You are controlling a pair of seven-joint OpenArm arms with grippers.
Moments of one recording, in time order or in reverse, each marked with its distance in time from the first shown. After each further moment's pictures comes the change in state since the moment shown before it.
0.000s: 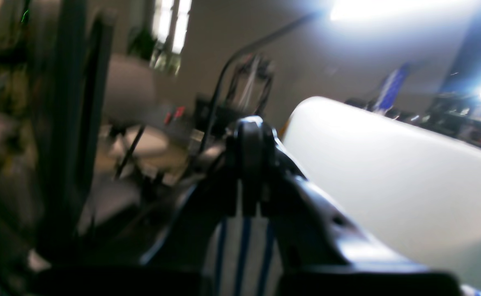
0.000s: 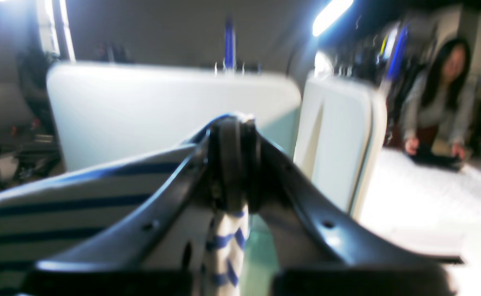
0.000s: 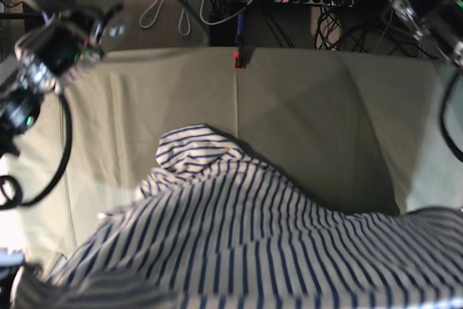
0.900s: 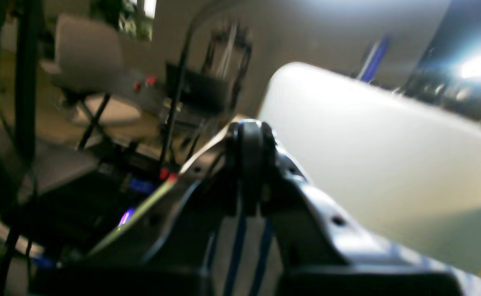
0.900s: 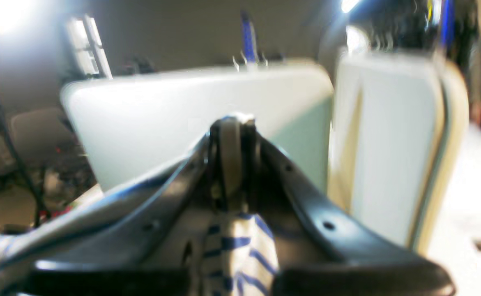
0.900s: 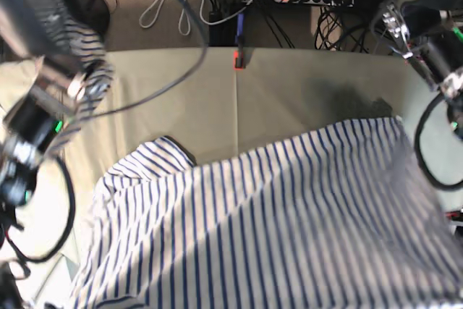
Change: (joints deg) left arm -6.3 3.6 10.0 -14.1 3.7 0.3 -0.9; right arm 15.7 4.4 -4.9 -31.4 0.2 0.0 1.1
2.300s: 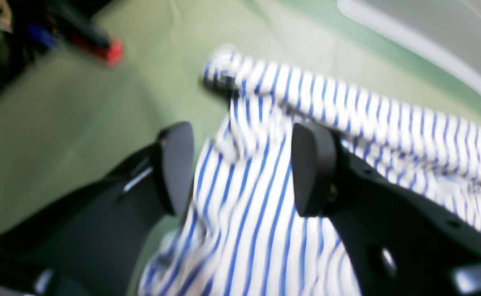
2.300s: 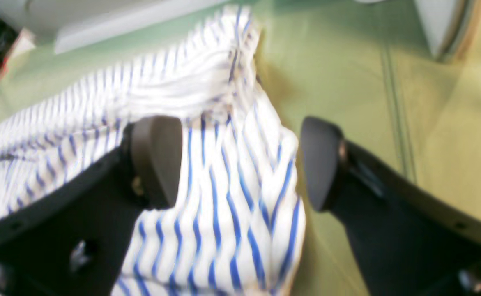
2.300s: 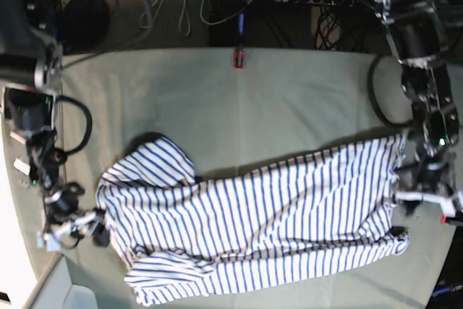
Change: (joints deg) left arm 12.1 3.9 3.2 -25.7 4.8 -0.5 -0.2; right arm -6.9 12.0 -22.3 -52.9 0.3 -4.1 24.6
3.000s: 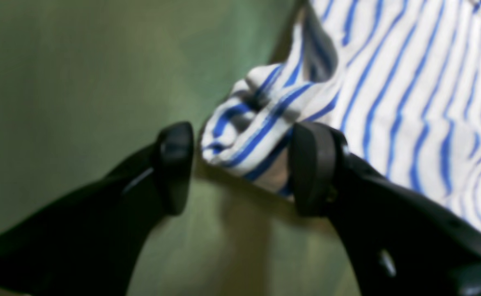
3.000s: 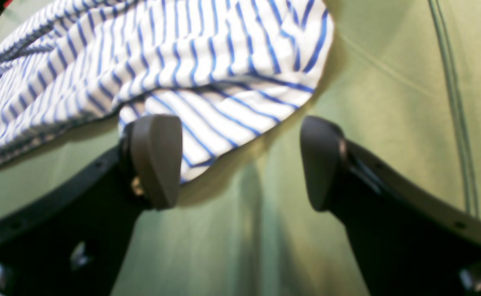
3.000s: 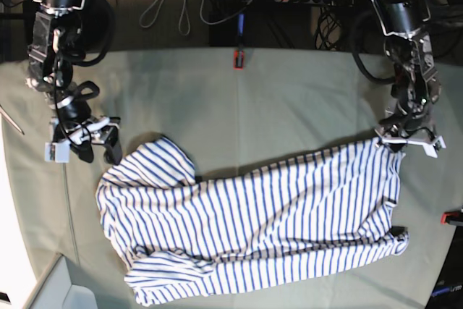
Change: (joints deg) left arm 4.2 2.6 -3.8 -13.8 0.3 0.4 -0.3; right arm -35.7 -9.5 12.5 40.7 0.0 0.0 -8.9
